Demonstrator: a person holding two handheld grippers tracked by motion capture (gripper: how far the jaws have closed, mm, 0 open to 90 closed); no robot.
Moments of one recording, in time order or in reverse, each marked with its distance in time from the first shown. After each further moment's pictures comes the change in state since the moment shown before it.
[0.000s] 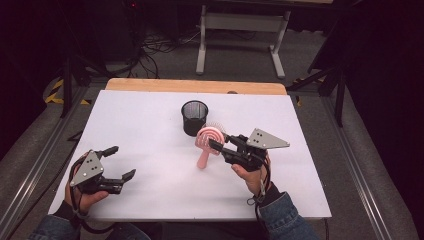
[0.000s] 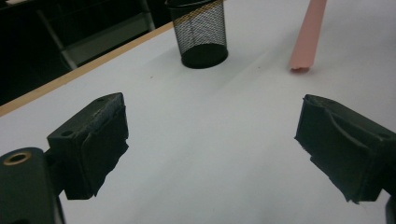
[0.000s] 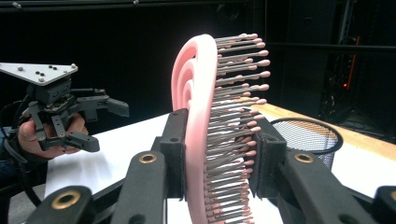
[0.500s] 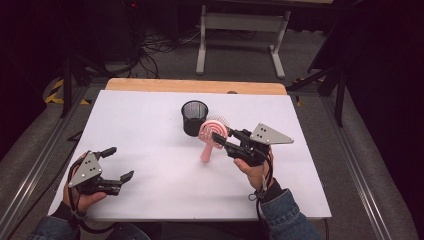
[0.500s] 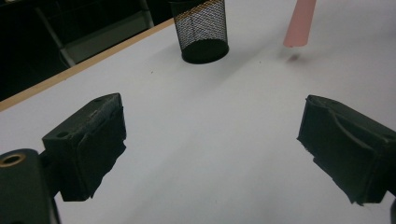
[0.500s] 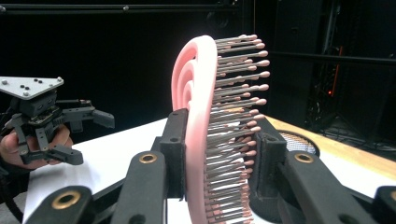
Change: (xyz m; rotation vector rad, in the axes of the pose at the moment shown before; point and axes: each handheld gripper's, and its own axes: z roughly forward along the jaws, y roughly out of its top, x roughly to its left) left arm 0.001 -0.005 0.003 0.005 -0.014 0.002; right arm -0.008 0.012 -0.002 -0.024 -0.039 -0.019
